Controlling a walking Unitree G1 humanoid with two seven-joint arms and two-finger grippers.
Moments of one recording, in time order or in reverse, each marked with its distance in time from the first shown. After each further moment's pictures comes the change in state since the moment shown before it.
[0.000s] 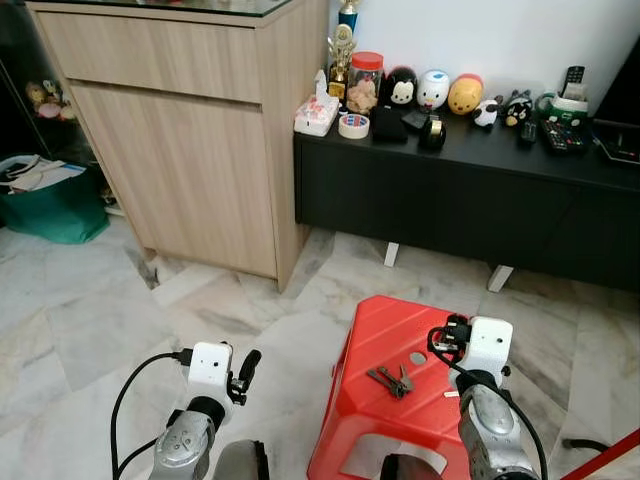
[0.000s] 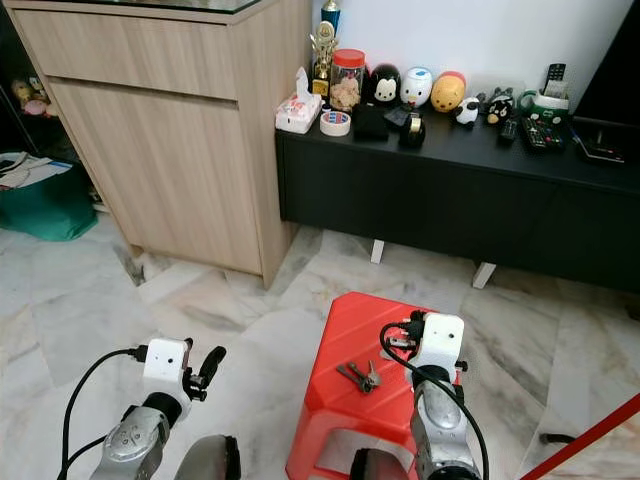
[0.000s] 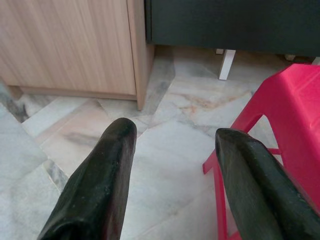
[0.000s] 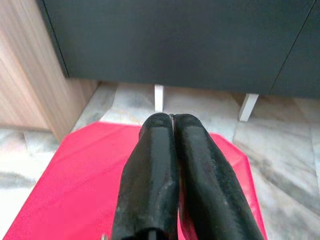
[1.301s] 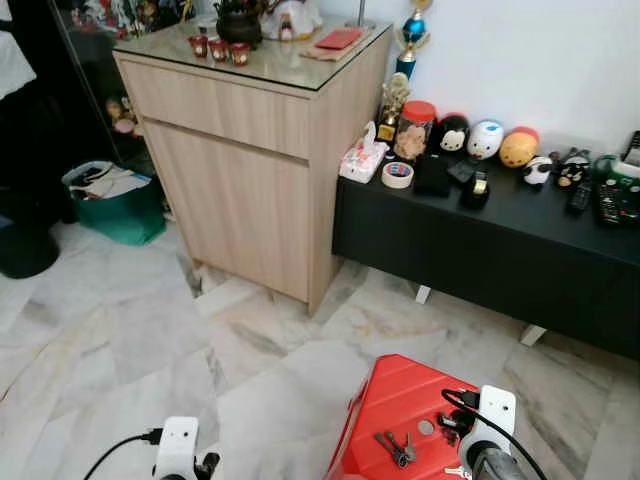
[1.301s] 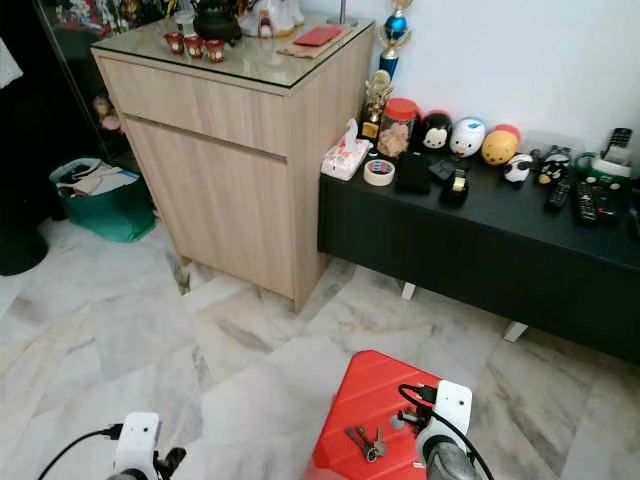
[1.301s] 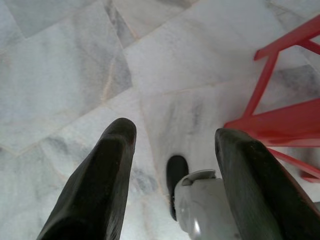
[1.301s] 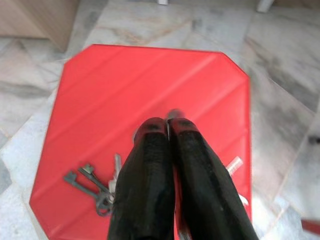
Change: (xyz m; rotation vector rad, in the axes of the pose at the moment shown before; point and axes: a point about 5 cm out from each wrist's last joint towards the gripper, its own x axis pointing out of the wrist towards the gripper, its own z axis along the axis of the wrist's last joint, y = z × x) left arm -0.047 0.026 -0.101 -0.089 0.602 0.158; right arm -0.041 -0.026 -0.083 0.166 0.508 -0.113
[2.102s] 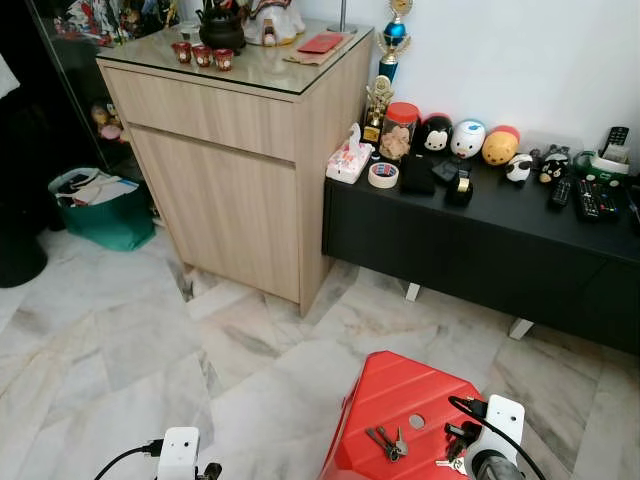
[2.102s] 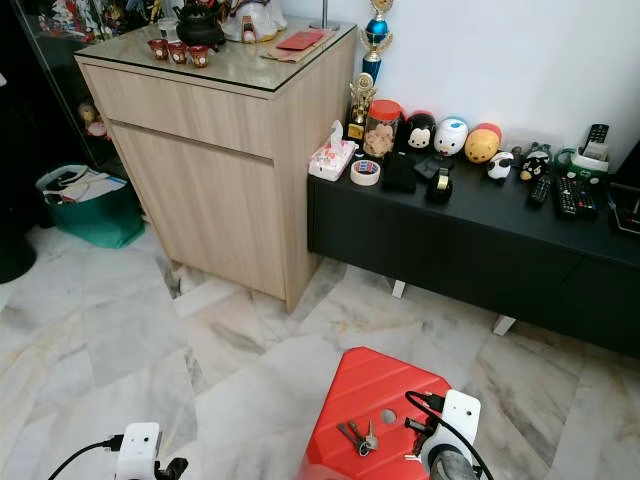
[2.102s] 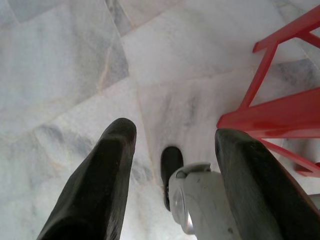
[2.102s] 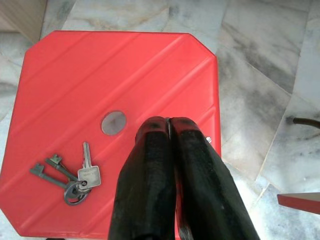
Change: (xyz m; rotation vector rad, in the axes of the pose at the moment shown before) left arm -0.002 0.001 -0.007 -0.027 0.014 0.009; right arm -0.001 -0.010 -0.003 0.011 0.009 -0.072
